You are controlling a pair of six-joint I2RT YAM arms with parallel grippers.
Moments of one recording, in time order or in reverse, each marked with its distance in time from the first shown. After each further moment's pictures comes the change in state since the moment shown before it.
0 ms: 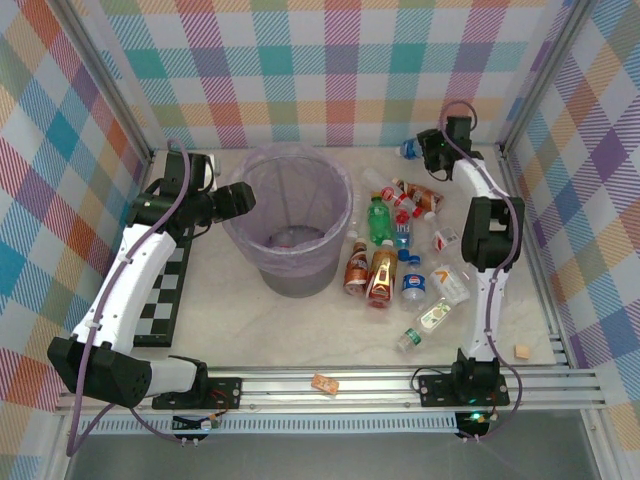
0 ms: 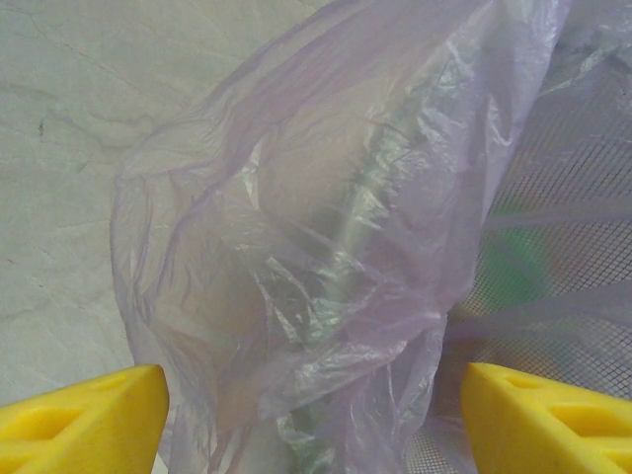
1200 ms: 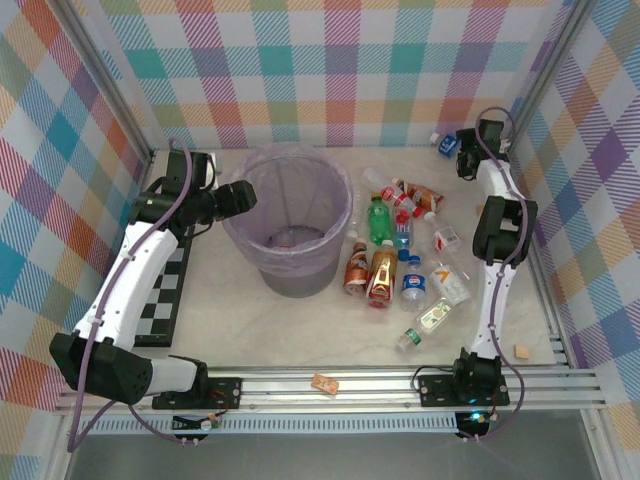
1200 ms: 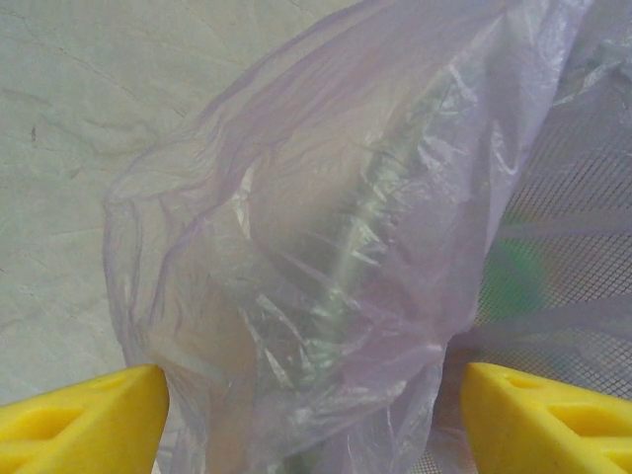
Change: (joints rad) left arm 0.000 0.022 0.000 0.031 0.002 -0.009; right arm -0.154 0.218 0.251 -0.086 0.139 0.124
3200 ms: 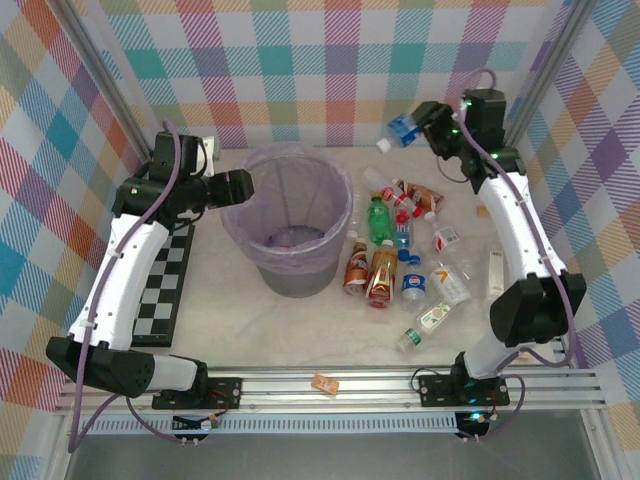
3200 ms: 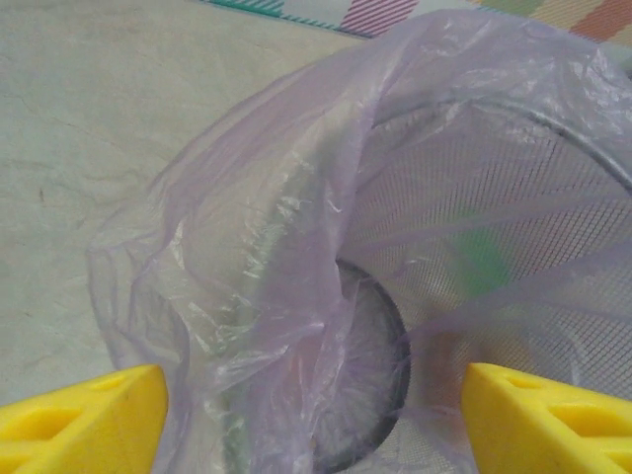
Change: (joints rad) left arm 0.000 0.030 0.210 -0.161 0.025 0.143; right arm 0.319 -0.948 -0.505 -0.157 -0.211 -0.429
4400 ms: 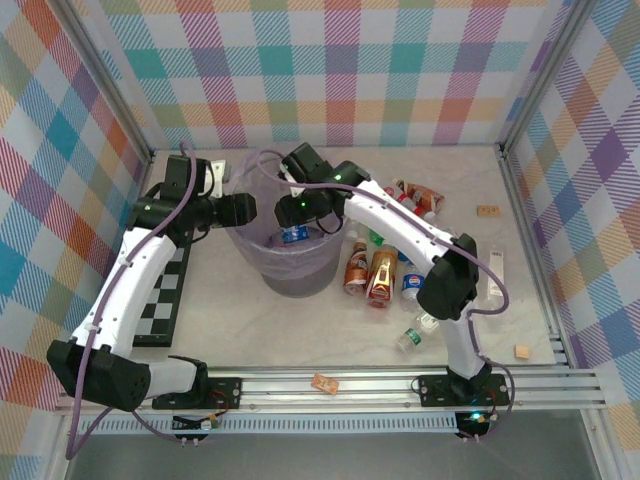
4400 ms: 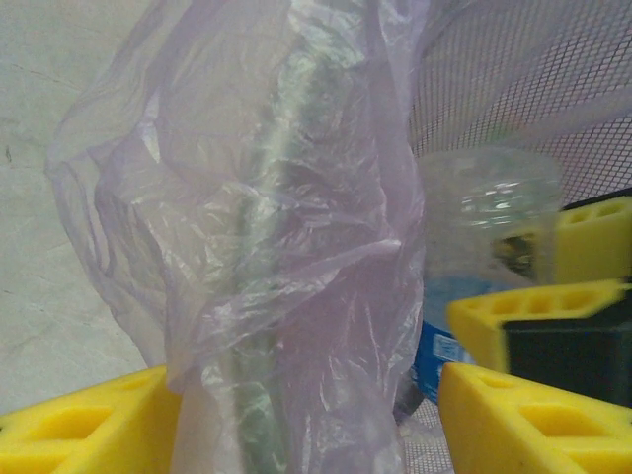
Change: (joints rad) left arm 0.000 -0.072 -0.246 0.130 0.043 0.061; right arm 0.662 0.469 0.407 -0.562 0.261 -0.555
